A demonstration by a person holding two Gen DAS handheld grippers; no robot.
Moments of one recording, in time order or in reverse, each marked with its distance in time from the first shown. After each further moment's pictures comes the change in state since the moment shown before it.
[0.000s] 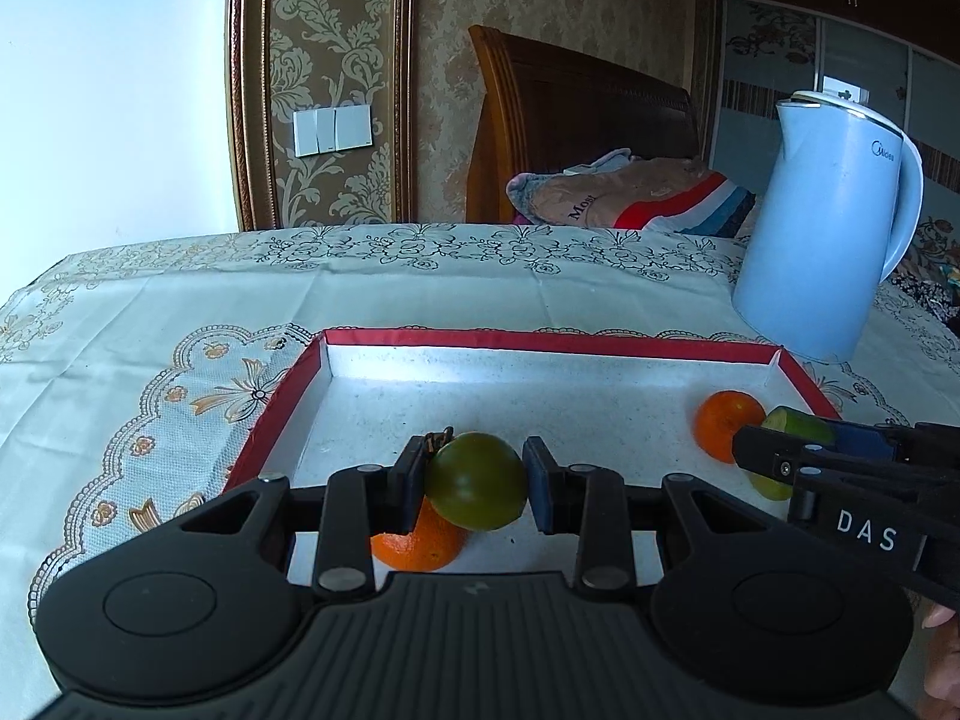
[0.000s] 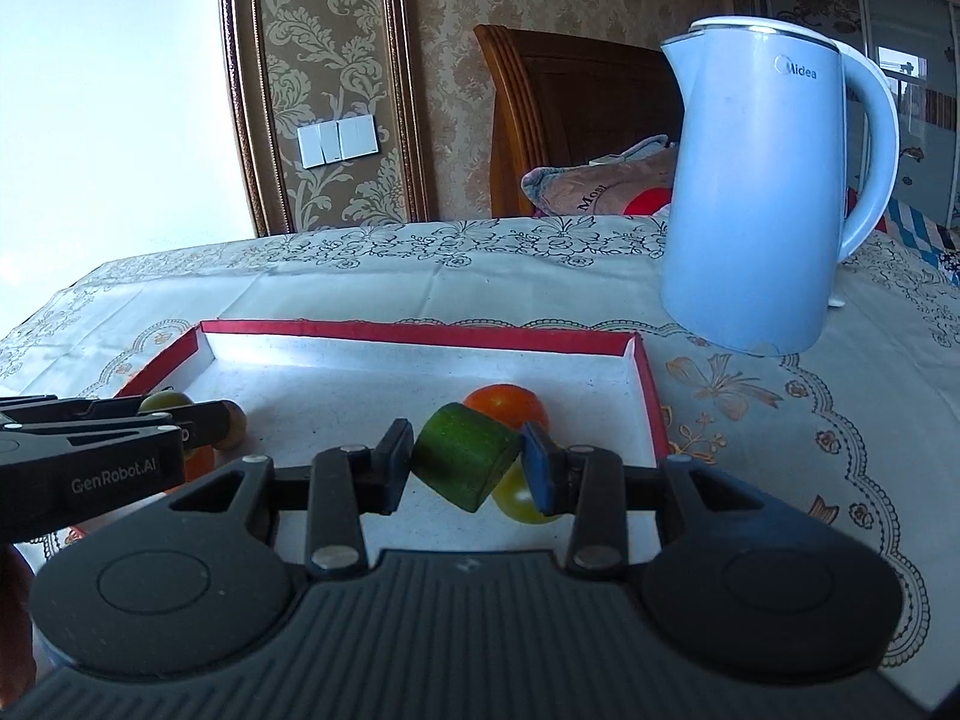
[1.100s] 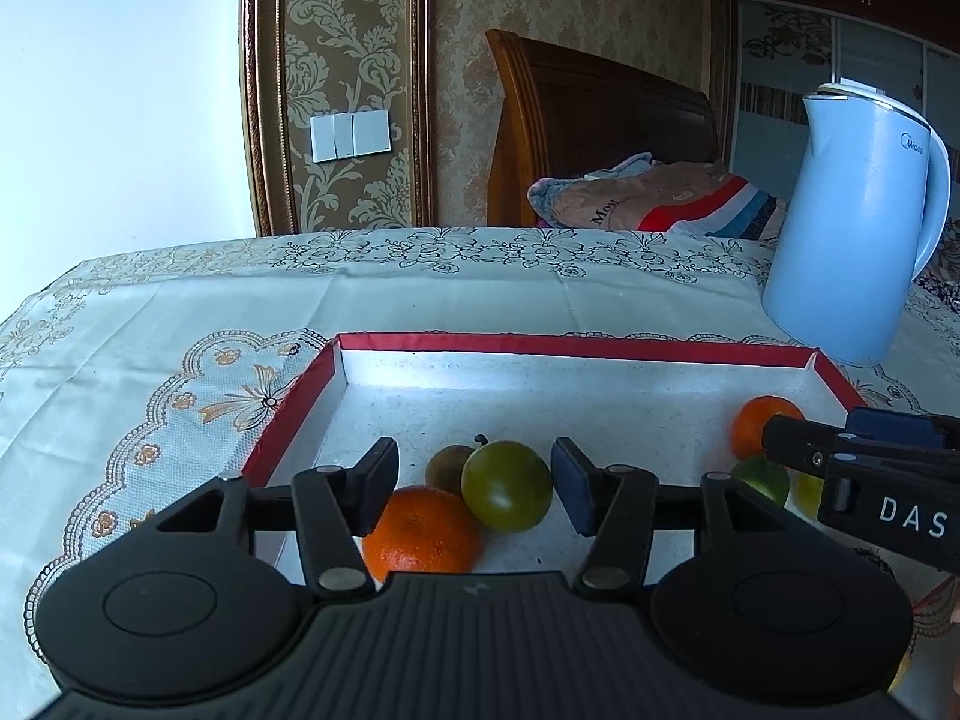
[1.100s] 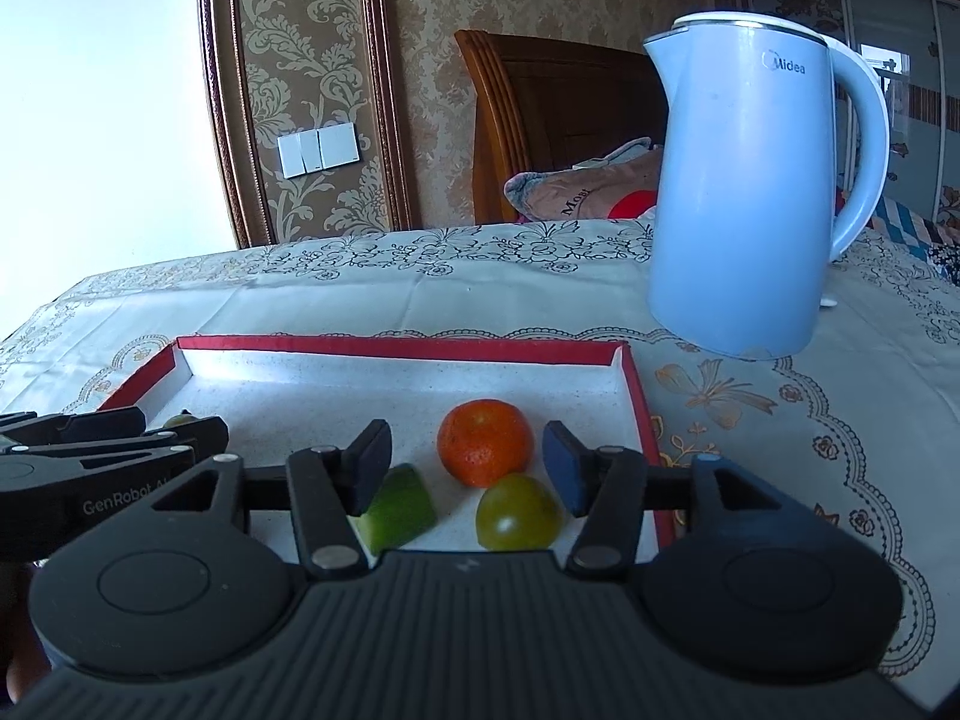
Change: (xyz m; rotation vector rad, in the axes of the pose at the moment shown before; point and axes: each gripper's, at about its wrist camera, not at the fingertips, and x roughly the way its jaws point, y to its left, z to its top) left arm 0.012 0.001 0.000 0.000 -0.019 0.044; right arm 0.008 -0.003 0.002 0.022 -0.022 -0.028
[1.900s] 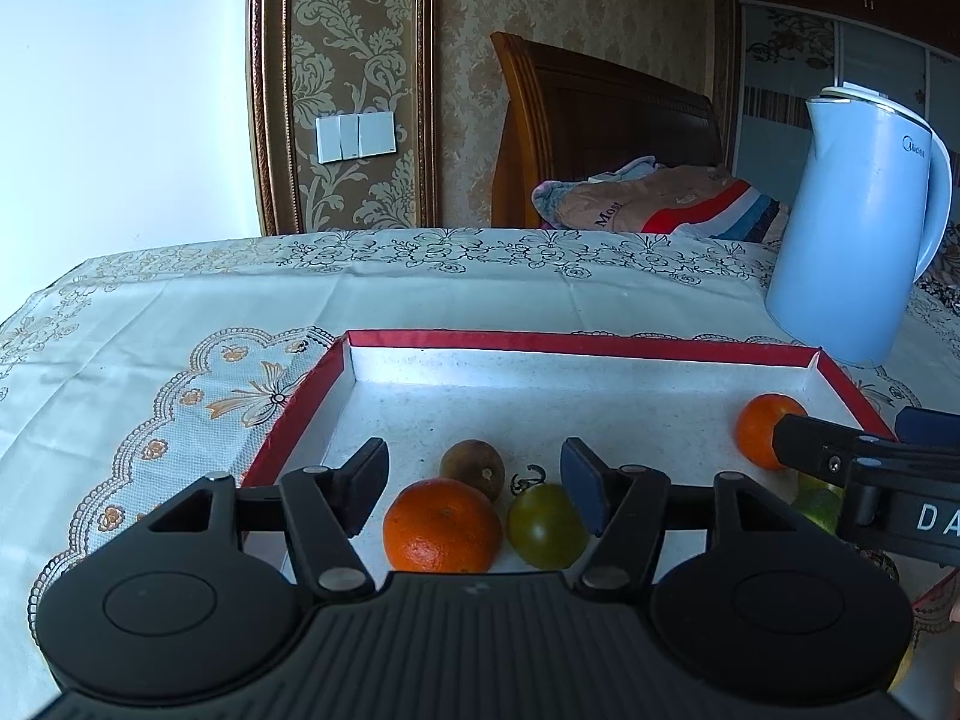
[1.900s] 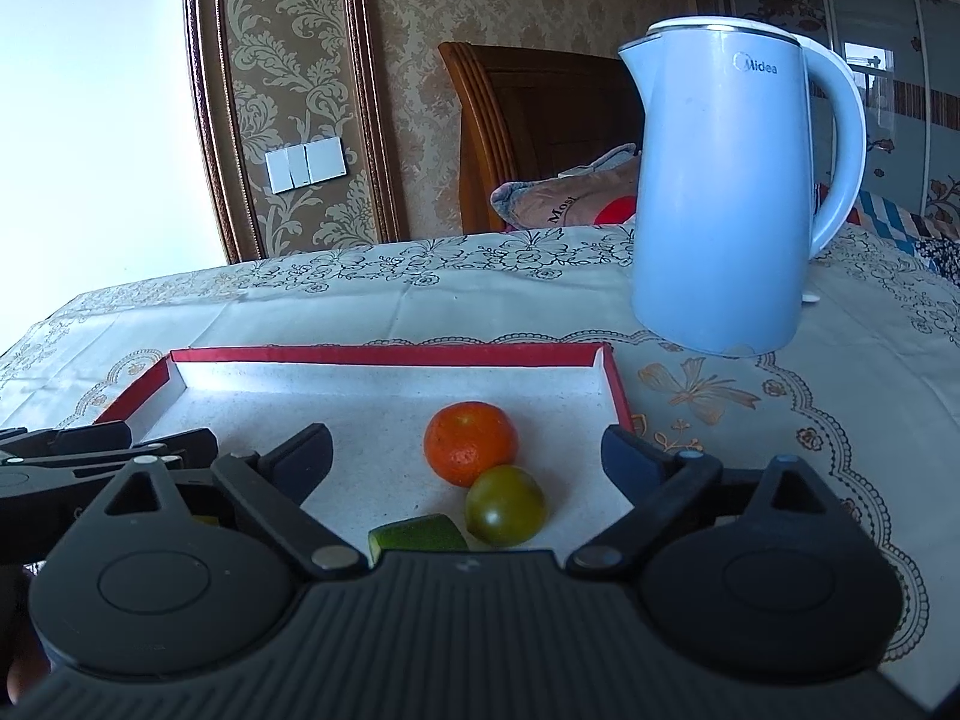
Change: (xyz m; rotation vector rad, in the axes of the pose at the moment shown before) left arm -0.002 0.003 -0.004 -0.007 -0.006 0.005; right arm -0.007 -0.005 -0.003 0.025 -0.021 -0.017
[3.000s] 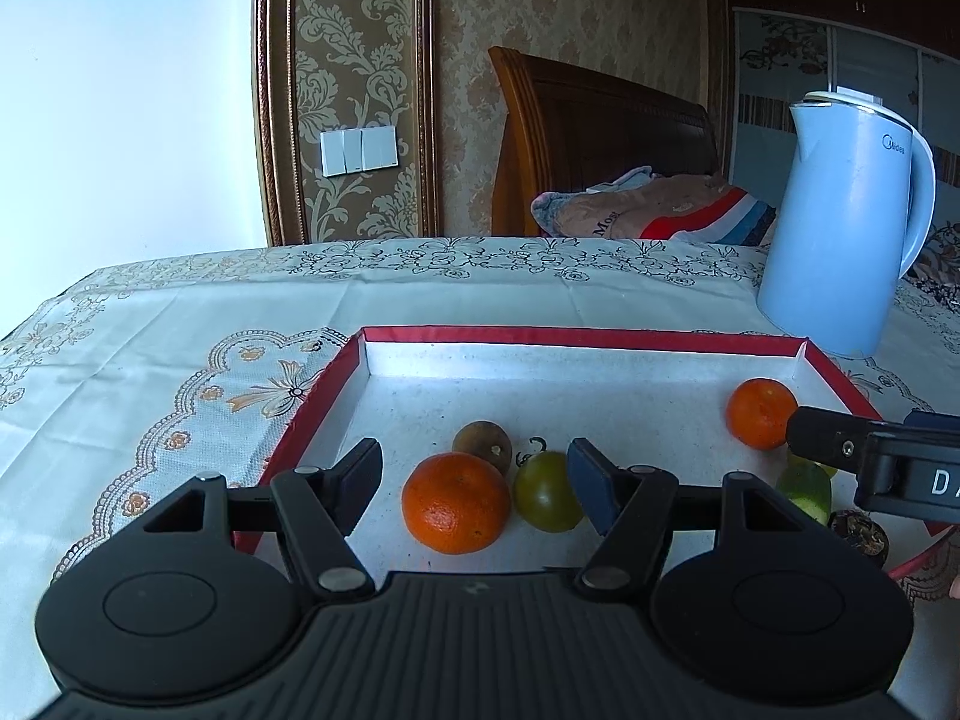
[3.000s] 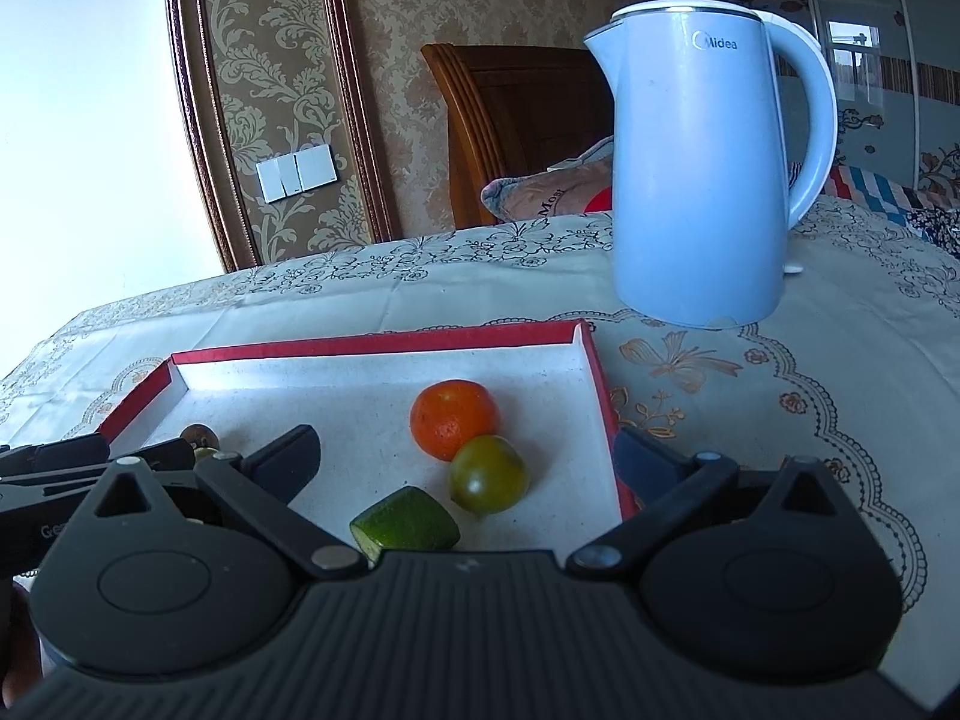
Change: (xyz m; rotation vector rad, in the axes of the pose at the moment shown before) left arm -0.017 0.005 -0.011 0.015 -0.031 0.001; right arm -0.010 -0.010 -0.009 0.056 -0.002 0.006
